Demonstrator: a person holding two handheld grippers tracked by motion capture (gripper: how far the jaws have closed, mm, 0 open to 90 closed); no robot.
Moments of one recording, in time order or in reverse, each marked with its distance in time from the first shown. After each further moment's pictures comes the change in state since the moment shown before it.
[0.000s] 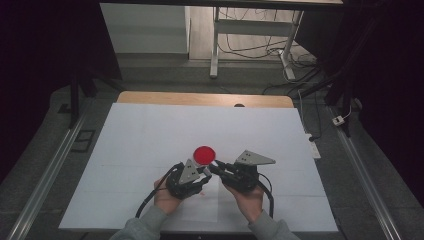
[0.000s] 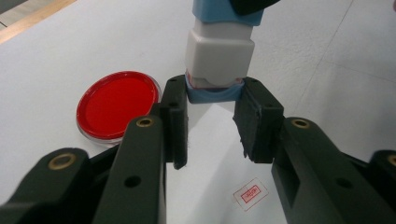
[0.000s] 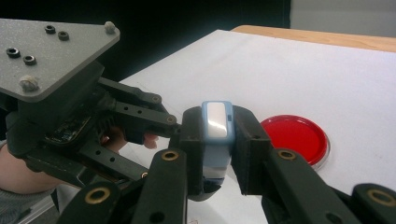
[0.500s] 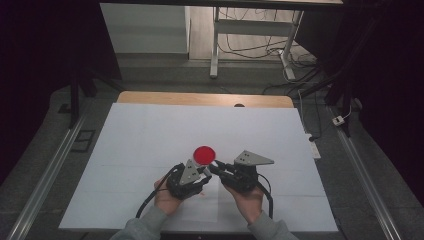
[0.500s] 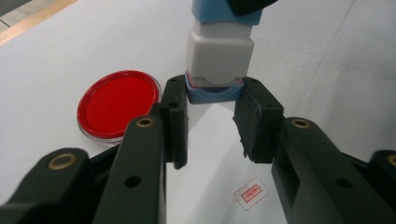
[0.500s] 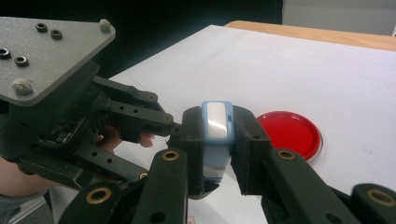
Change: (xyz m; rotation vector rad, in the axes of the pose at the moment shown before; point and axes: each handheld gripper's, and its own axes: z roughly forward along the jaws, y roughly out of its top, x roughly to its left) left arm -0.002 -0.001 0.001 0.004 0.014 0.009; right arm 0.004 0.002 0.000 0.022 -0.036 -0.010
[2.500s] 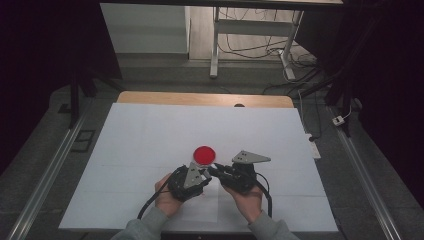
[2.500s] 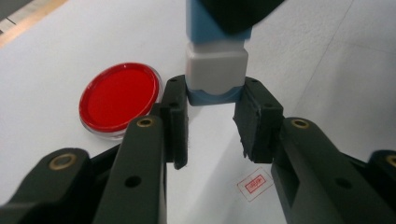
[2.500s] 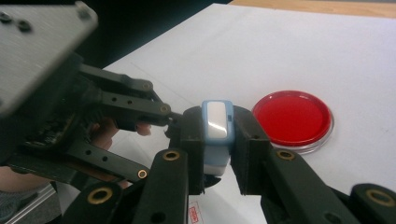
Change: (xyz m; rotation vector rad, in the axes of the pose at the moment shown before) left arm -0.005 -0.001 0.003 0.047 0.026 0.047; right arm -0.005 -0.004 0.007 0.069 0.020 0.041
